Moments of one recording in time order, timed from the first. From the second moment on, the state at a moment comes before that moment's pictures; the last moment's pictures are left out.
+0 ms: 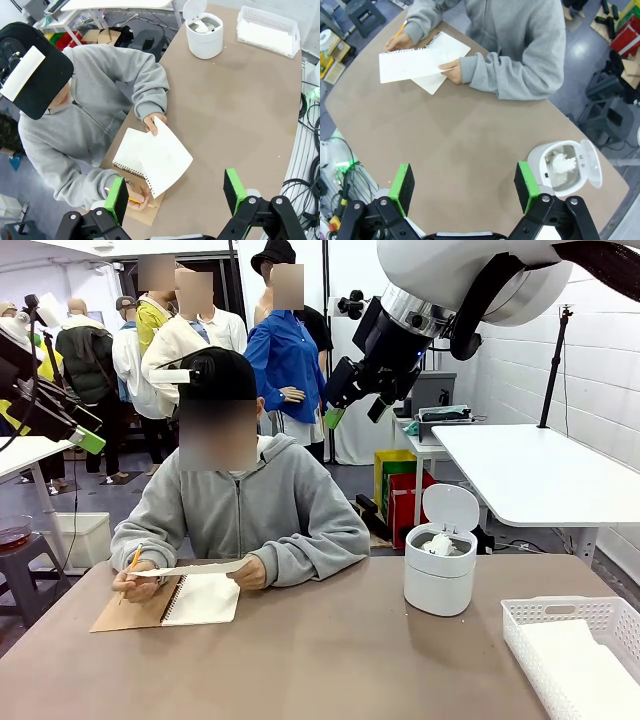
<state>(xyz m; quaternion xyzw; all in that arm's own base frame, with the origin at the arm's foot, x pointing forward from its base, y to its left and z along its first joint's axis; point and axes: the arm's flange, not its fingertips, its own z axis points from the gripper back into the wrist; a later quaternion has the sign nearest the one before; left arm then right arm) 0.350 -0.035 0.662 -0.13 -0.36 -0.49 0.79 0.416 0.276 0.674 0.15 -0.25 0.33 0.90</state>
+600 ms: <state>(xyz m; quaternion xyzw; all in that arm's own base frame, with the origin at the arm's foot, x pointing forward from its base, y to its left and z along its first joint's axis) 0.349 -0.034 0.662 -0.13 -0.35 -0.49 0.79 0.416 0.276 0.674 0.15 -0.25 0.33 0.90</state>
